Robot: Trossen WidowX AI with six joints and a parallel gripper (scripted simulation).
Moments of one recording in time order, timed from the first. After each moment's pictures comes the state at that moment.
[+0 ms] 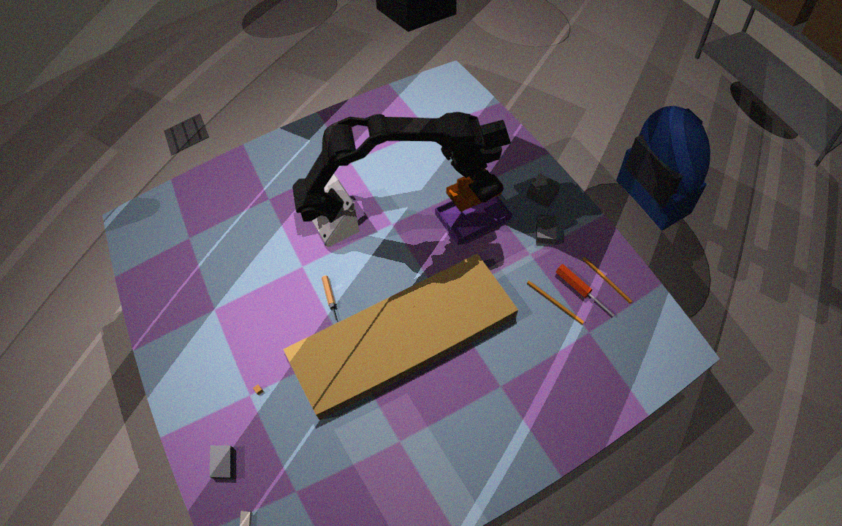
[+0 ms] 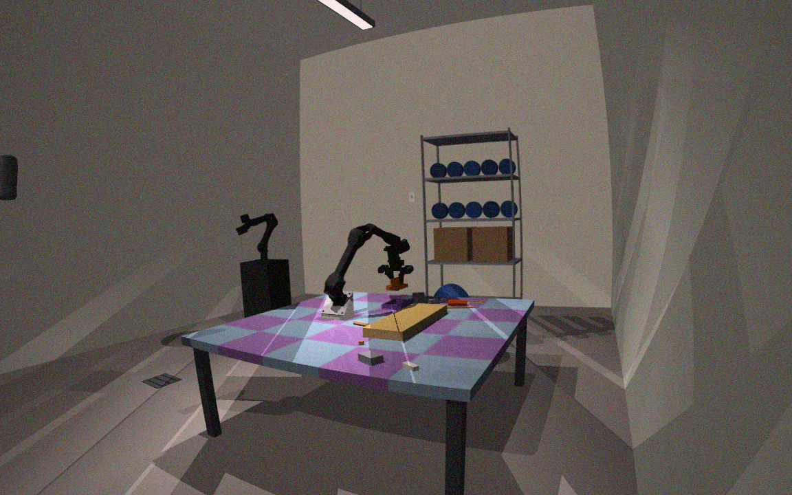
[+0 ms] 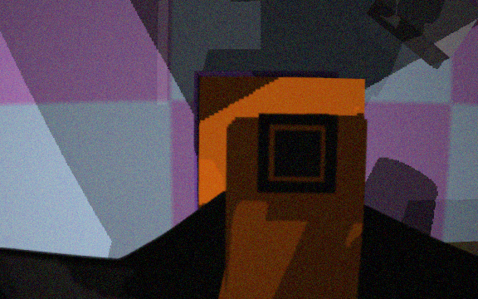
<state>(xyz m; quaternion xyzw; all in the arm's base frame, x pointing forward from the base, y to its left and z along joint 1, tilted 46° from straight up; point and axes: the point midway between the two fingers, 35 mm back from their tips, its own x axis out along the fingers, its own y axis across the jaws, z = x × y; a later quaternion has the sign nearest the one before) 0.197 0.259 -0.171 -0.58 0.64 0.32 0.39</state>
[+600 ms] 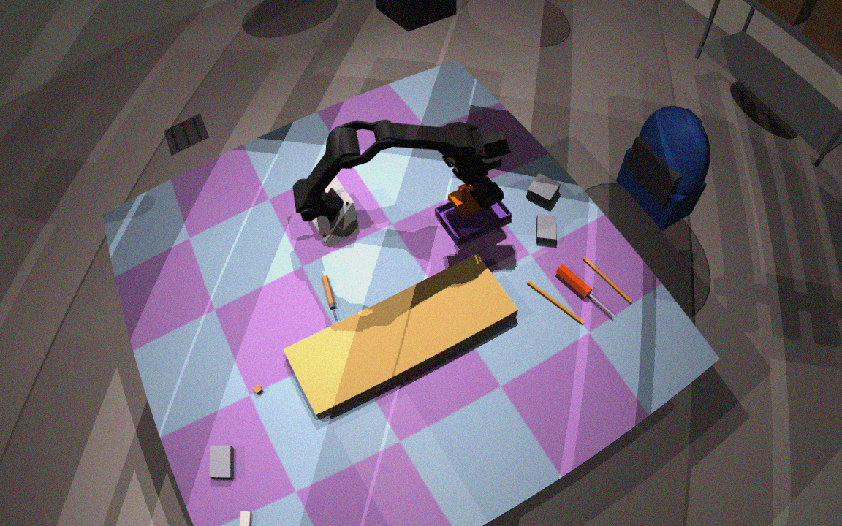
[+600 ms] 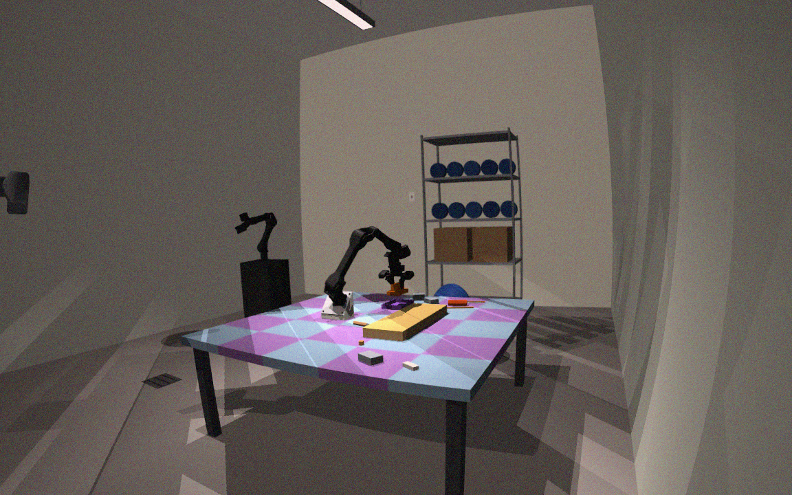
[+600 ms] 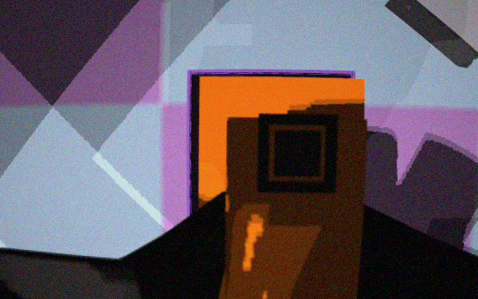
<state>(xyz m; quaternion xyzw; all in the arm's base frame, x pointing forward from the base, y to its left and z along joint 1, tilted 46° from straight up) 0.196 0.241 -0.196 -0.58 0.64 0.33 0.39</state>
